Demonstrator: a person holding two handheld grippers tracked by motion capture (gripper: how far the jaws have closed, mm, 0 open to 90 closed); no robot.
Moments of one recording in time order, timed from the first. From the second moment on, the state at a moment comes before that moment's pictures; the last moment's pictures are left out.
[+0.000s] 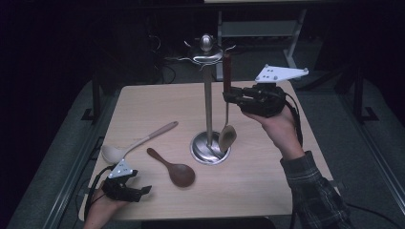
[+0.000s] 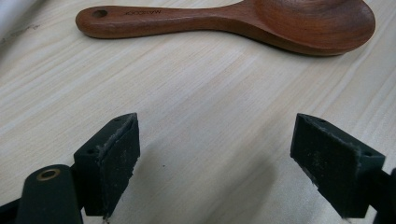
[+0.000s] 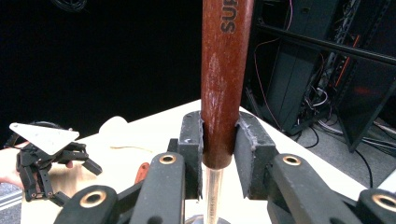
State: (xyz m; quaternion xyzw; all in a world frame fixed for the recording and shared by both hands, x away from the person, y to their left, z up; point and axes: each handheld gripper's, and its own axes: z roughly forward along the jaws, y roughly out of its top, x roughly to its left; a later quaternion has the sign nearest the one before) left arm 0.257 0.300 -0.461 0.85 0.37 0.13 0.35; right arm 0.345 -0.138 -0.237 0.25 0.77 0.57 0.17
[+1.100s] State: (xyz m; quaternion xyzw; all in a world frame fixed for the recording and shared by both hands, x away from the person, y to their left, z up) left arm 0.263 0.295 -0.461 0.85 0.36 0.12 0.35; right arm 0.335 -0.164 -0.293 0.29 0.76 0.56 0.17
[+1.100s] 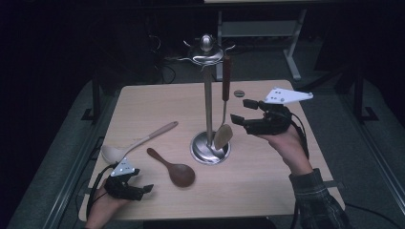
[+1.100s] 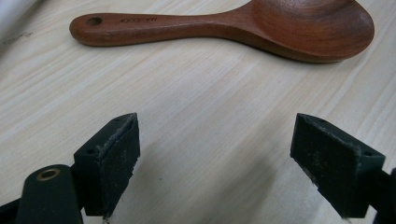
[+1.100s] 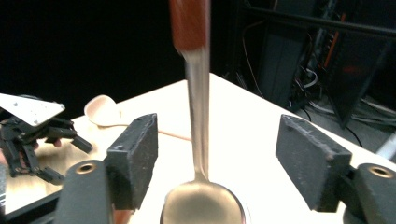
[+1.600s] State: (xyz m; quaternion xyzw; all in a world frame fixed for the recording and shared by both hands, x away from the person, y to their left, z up) left arm 0.265 0.292 -0.459 0.85 0.36 0.12 0.36; right arm 0.323 -0.178 -0.347 0.32 0.78 0.52 0.17
